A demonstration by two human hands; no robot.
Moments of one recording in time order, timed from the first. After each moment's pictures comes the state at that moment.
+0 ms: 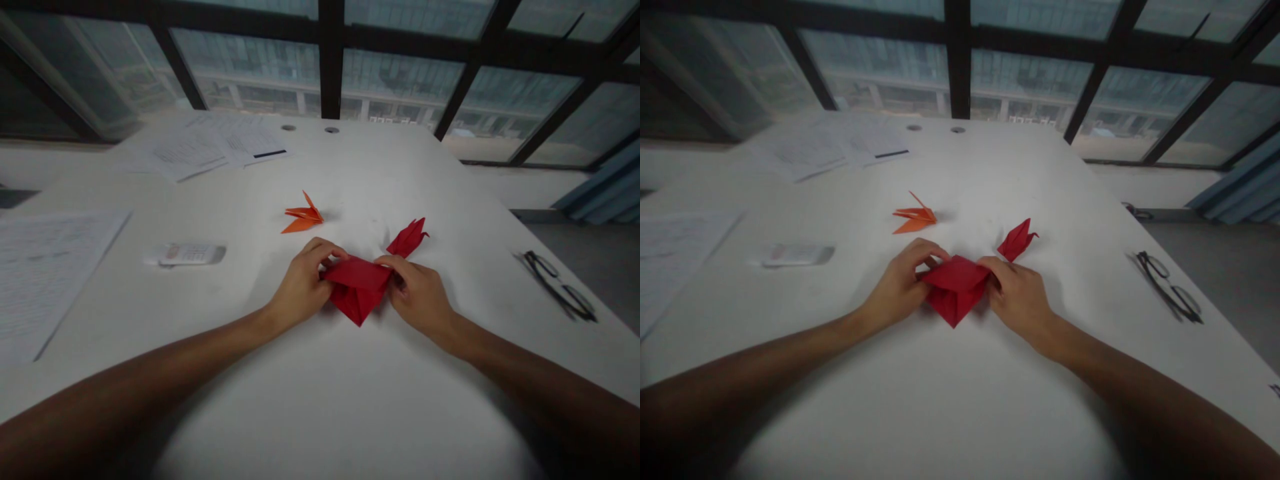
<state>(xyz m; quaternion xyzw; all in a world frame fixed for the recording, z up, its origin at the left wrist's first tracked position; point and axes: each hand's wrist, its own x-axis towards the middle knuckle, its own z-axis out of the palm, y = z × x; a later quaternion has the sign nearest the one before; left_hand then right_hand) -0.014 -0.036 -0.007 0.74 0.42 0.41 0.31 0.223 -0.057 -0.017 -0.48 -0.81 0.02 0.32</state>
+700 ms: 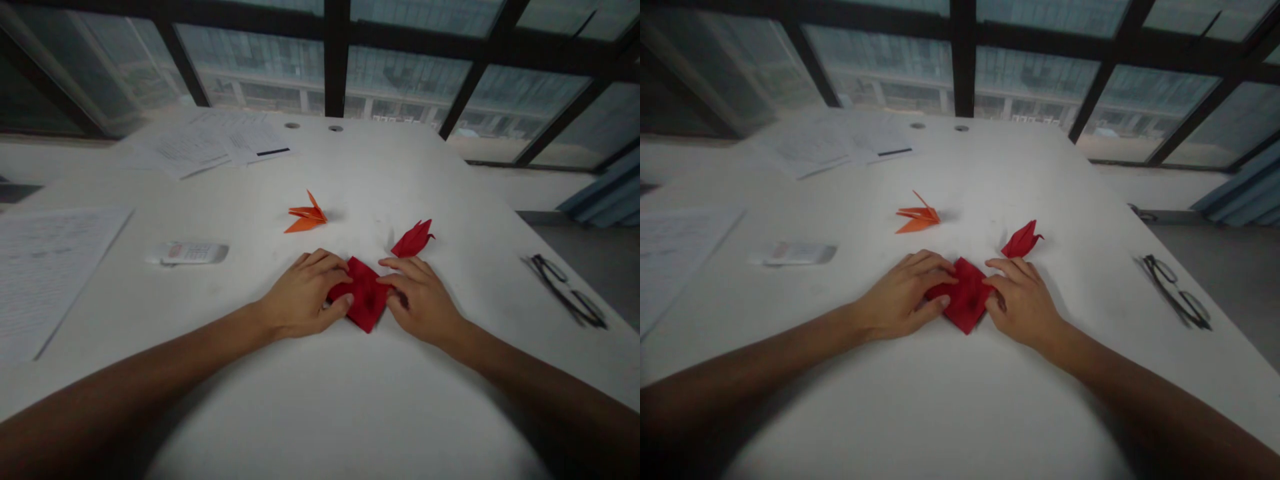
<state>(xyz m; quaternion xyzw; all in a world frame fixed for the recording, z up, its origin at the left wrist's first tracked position) -0.029 -0.044 0.010 0.91 0.36 0.16 0.15 0.229 -0.061 -0.017 -0.44 -0.86 0.03 0.26</state>
